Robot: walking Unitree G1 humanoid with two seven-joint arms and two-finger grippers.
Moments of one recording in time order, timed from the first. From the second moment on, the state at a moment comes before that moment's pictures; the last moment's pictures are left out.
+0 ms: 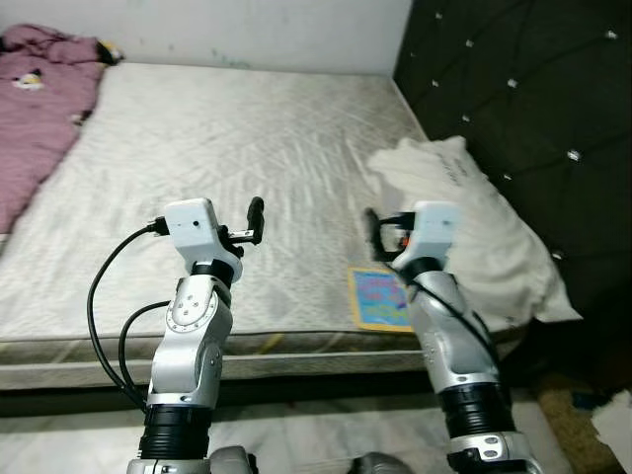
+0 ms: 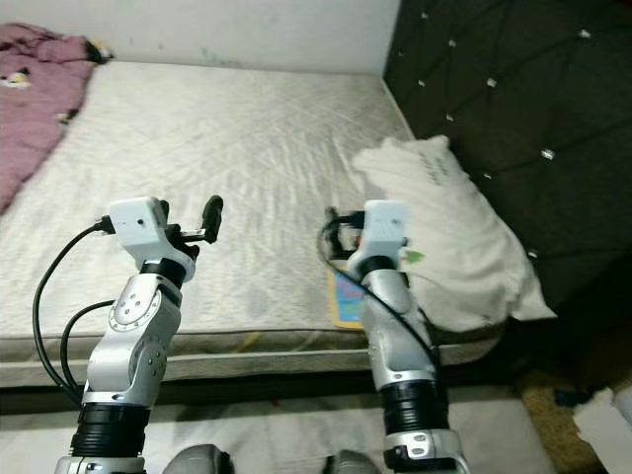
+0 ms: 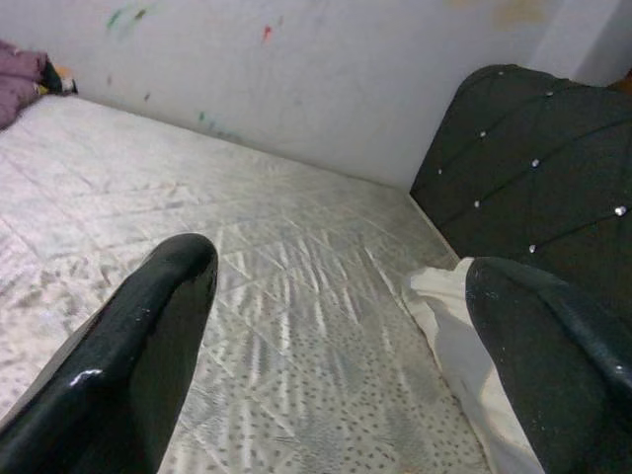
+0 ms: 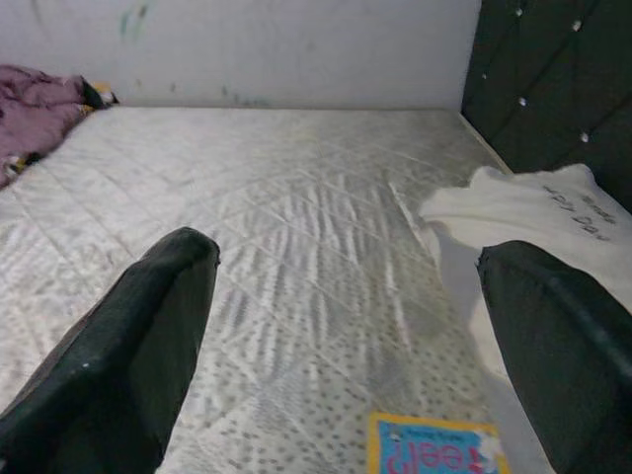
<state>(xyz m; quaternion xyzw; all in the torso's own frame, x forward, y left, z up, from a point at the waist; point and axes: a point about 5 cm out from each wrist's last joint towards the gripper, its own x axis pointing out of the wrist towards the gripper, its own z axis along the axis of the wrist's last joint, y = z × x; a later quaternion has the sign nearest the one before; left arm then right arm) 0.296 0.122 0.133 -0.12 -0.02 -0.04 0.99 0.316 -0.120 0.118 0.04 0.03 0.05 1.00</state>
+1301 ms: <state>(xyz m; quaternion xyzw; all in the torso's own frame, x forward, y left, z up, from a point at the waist) 0.294 0.121 0.134 -0.13 -0.03 -0.06 0.99 0.317 -0.121 0.117 0.03 0.03 0.05 1.00</state>
